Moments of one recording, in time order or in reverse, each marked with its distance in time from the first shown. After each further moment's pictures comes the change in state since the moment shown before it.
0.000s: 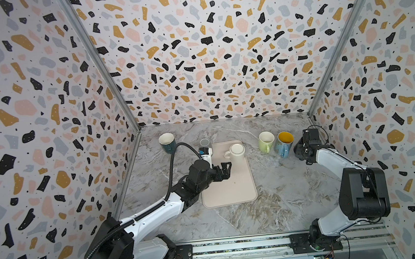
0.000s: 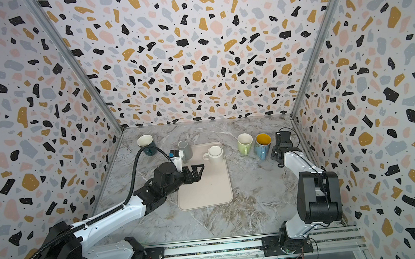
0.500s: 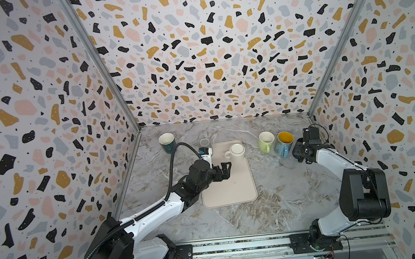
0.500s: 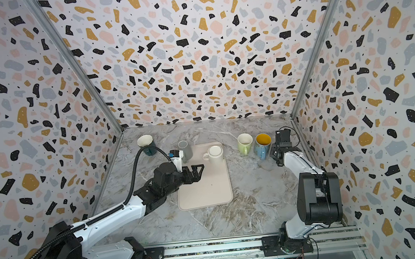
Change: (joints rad) left arm 0.000 0.000 0.000 -0.001 -0.007 0.005; right arm 0.012 -0.032 0.002 0.052 -0.019 0.010
